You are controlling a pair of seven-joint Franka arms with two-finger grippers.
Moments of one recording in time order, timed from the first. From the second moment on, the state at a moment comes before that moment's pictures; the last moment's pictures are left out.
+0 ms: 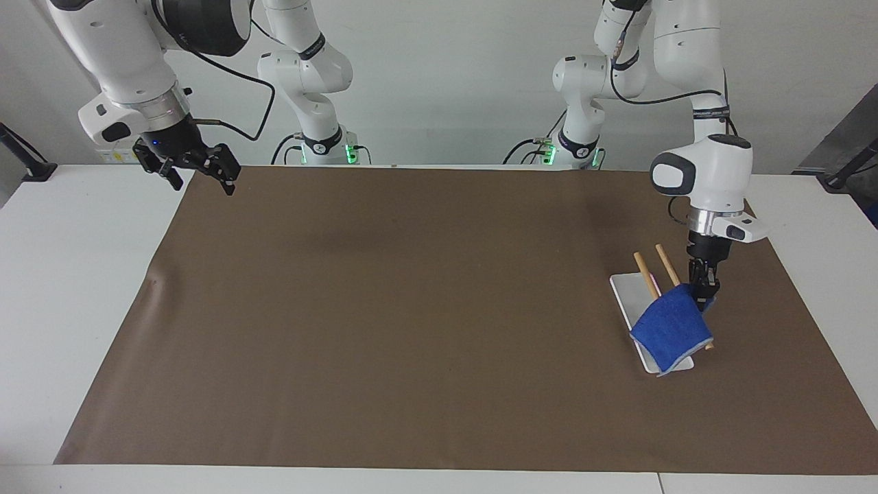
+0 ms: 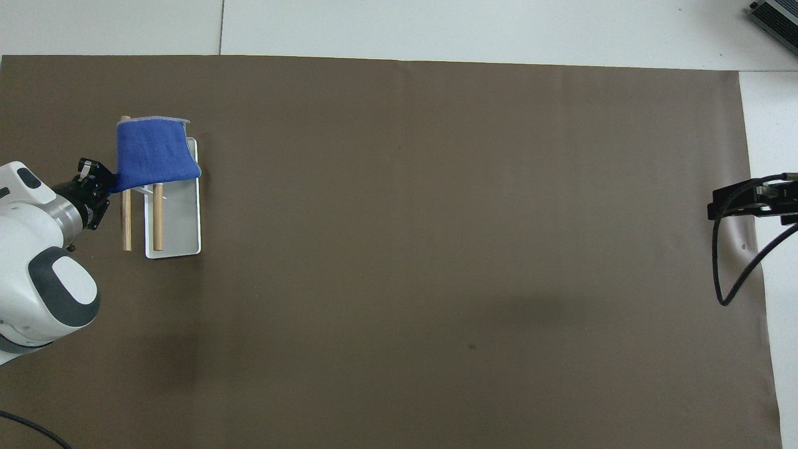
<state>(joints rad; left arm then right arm) -0.16 0.12 0.22 -2.31 -0.35 3.03 -0.84 0.00 -0.01 -0.08 -1.60 -0.04 1.56 0.02</state>
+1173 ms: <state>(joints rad) -0.15 0.15 0.28 -2.12 -0.35 2.80 -0.79 0.01 -0.01 -0.08 -1.60 -0.03 1.56 0.02</state>
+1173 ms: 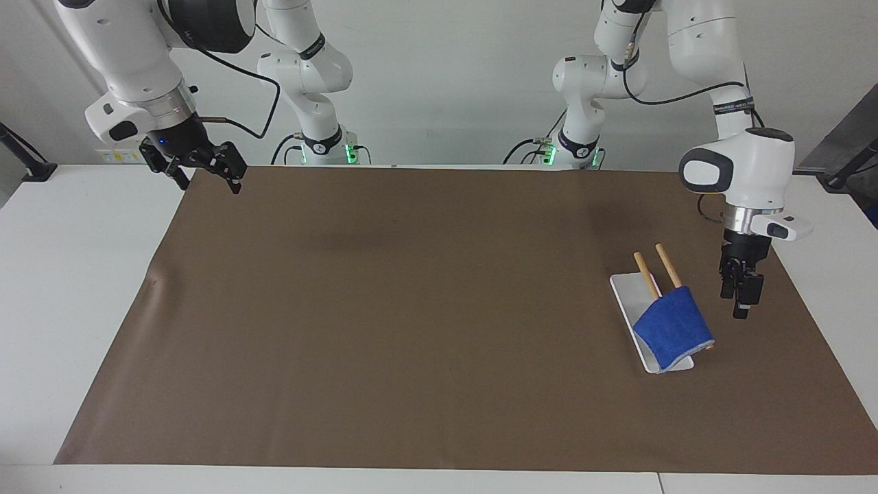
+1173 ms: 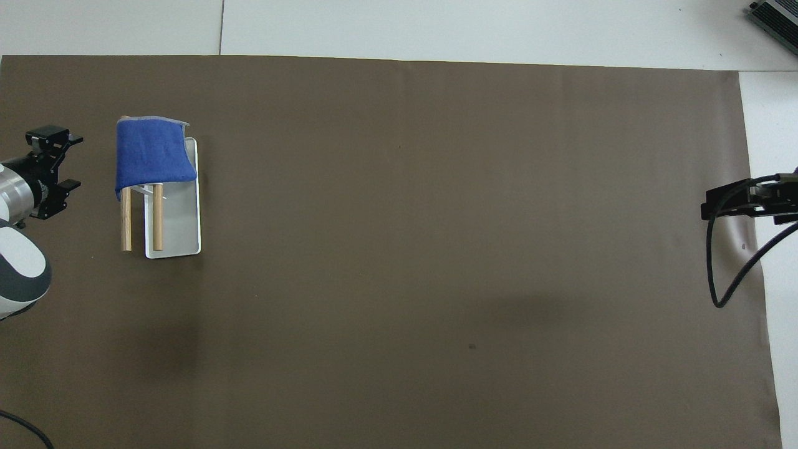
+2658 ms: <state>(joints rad) -0.15 0.02 0.15 -1.44 0.07 1.45 -0.18 0.02 -0.02 -0.08 -1.60 -0.03 1.56 0.02</state>
